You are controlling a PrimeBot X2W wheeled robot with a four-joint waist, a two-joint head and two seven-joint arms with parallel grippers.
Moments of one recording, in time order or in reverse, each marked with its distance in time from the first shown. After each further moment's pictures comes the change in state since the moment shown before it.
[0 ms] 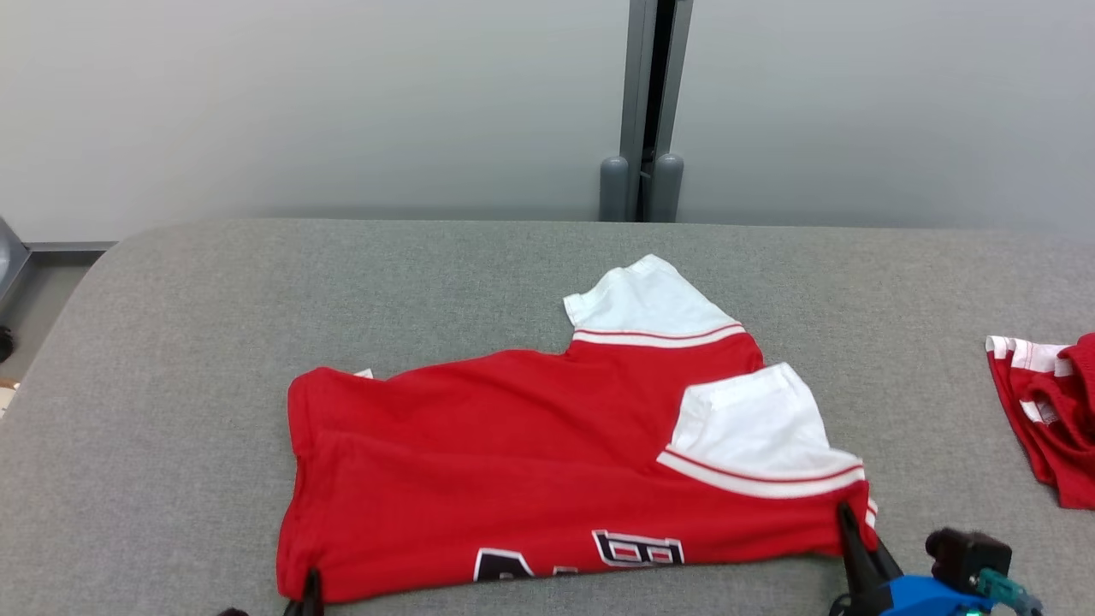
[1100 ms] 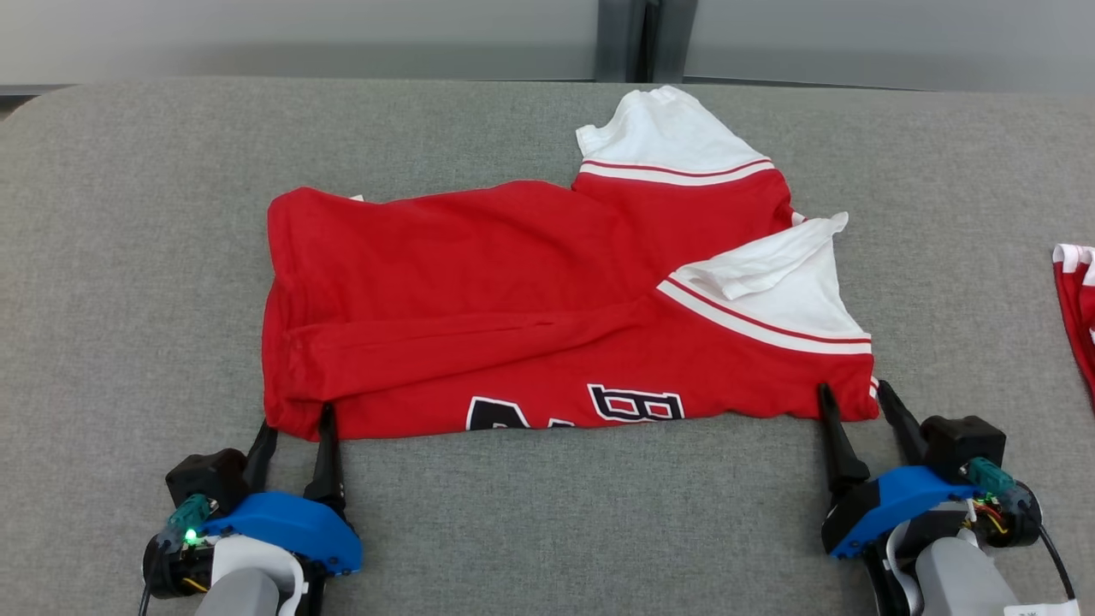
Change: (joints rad) left arm -0.282 0.032 -0.081 0.145 0.032 0.002 -0.024; right arm -0.153 0.001 -0.063 -0.016 -0.259 0.000 -0.011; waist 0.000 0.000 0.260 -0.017
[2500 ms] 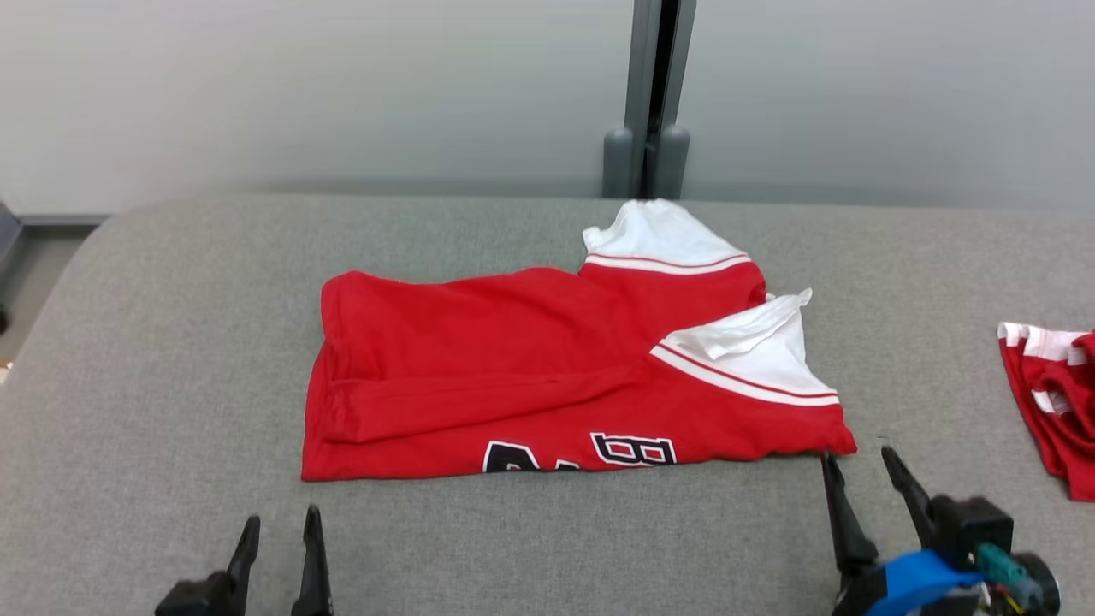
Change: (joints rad) left arm 0.316 -0.061 0.185 -0.353 0.224 -0.003 0.025; right arm 0.192 -0.003 0.024 -0.199 -0.022 0.000 0.004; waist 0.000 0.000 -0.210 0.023
